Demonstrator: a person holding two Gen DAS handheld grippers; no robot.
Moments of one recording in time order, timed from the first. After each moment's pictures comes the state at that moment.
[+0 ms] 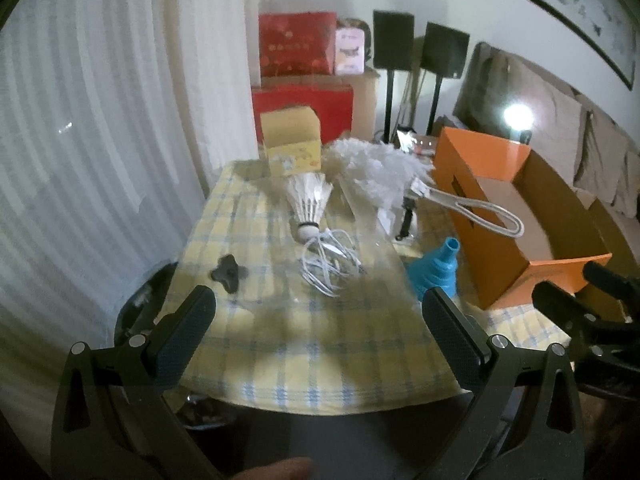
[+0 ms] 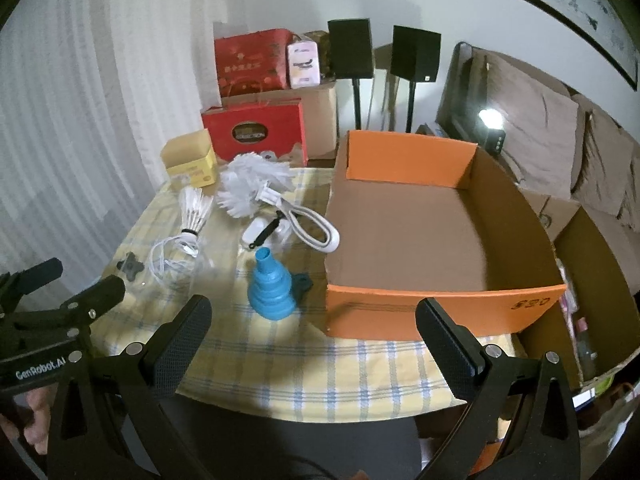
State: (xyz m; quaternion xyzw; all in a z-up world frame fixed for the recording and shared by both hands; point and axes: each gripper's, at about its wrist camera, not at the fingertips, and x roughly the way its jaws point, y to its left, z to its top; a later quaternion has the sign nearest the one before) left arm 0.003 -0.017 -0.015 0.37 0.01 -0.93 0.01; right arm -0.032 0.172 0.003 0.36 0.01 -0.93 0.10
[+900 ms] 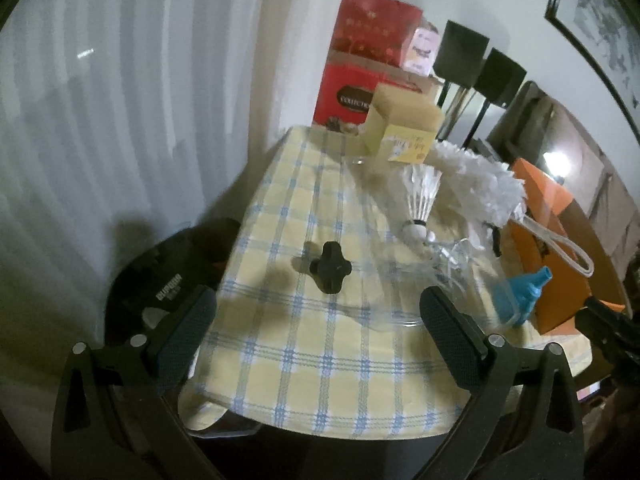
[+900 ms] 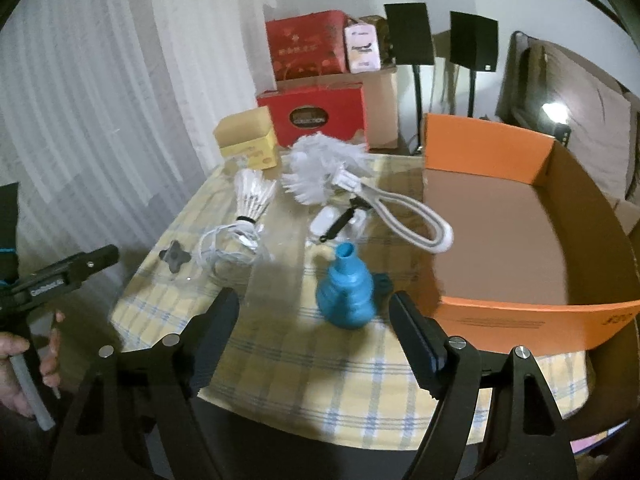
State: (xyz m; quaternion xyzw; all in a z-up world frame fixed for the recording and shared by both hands) left arm -0.029 -0.156 -0.072 0.41 0.13 -0.90 0.02; right arm -0.055 0.127 -0.026 0.38 0.00 -0.90 0.20
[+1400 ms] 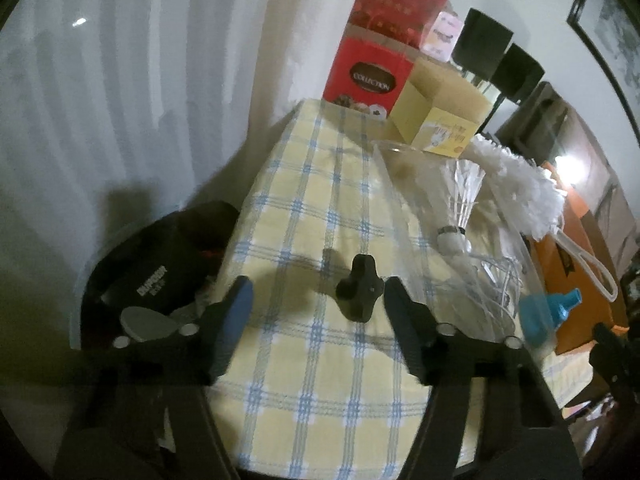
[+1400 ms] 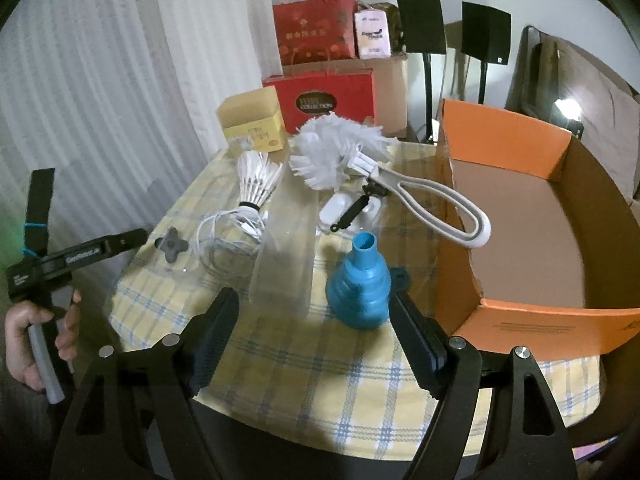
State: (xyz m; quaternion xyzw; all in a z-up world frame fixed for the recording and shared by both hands) left arm -0.076 -0.178 -0.110 0.44 0.16 -0.88 0.01; right arm -0.066 0.113 -0.043 0.39 0.01 -0.90 0.21
